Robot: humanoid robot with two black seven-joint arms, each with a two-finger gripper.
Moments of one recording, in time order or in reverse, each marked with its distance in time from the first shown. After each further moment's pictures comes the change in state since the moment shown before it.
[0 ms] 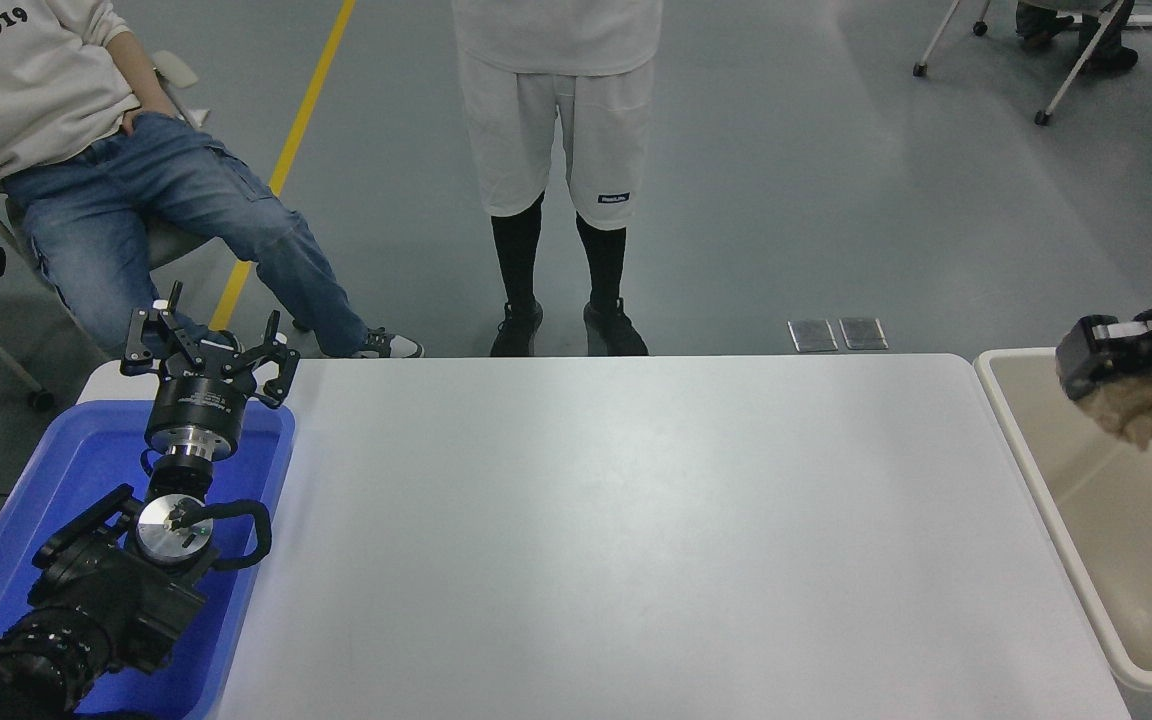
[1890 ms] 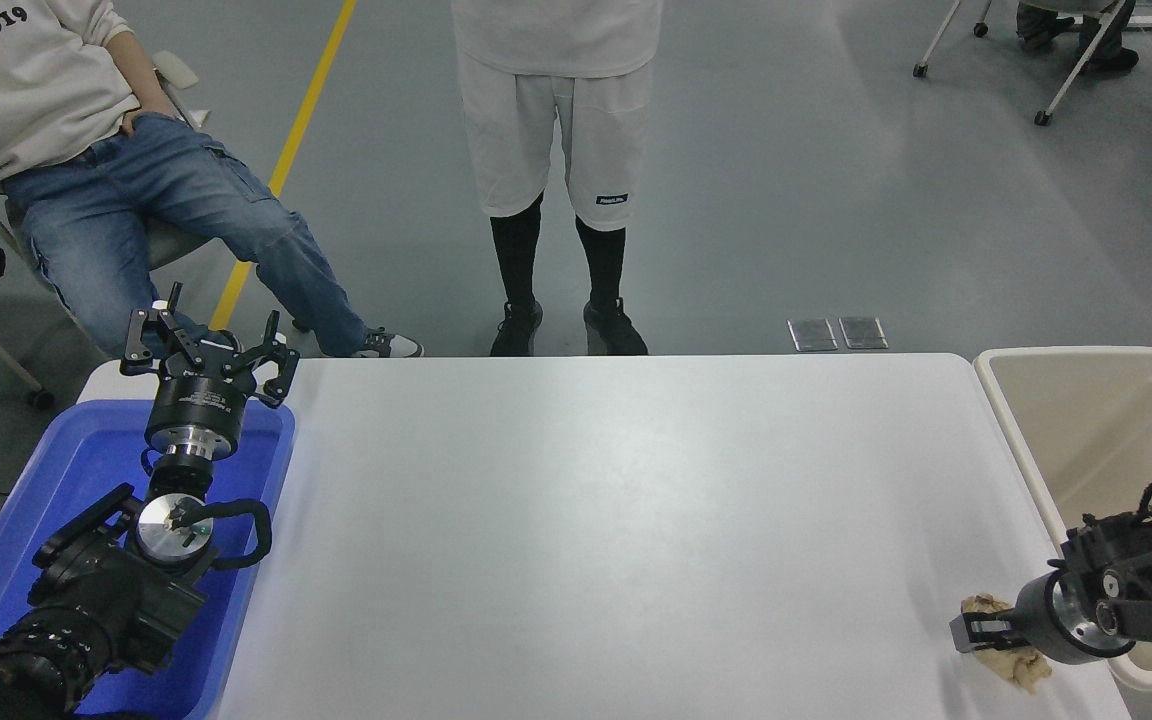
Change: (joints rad) left arm 0.000 0.000 0.000 0.000 -0.001 0.001 -0.001; right arm -1.180 0.283 0.233 -0.399 -0.070 -0.591 0.090
